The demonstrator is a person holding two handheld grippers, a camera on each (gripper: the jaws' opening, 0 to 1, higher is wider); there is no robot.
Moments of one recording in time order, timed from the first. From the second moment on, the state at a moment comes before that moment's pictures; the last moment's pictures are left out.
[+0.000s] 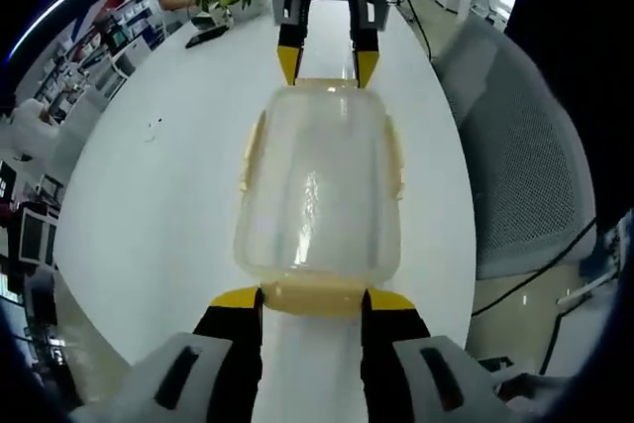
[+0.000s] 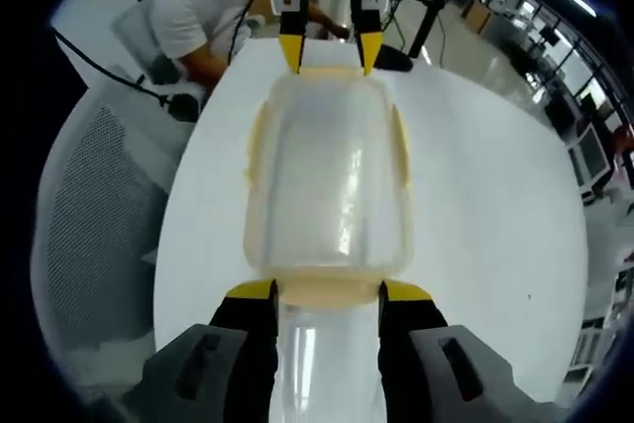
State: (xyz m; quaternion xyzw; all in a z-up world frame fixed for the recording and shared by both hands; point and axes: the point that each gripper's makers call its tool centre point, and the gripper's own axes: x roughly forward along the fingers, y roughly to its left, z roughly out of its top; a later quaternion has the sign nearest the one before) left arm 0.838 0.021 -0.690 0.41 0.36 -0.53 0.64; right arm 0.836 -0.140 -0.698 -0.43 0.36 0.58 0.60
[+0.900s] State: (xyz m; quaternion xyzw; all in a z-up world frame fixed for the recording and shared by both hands) left arm 0.850 -0.047 -0.675 0.41 0.34 -0.55 0.64; right arm 0.841 -0.209 -0.687 -0.43 0.37 0.57 0.60
